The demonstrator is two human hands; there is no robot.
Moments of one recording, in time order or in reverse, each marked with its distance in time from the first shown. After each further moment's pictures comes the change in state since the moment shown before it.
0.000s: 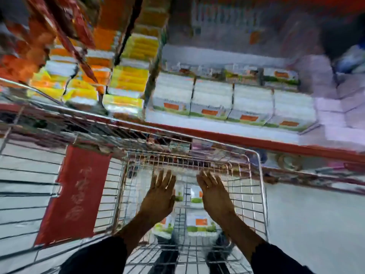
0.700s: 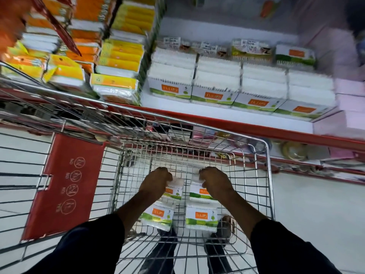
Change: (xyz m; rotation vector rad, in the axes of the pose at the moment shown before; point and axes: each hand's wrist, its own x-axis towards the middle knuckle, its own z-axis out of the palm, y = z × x) left_hand 0.031 -0.026 0.012 -0.251 -0.144 -0.131; right_hand 0.032 0.016 -0.001 0.275 -0.239 0.136
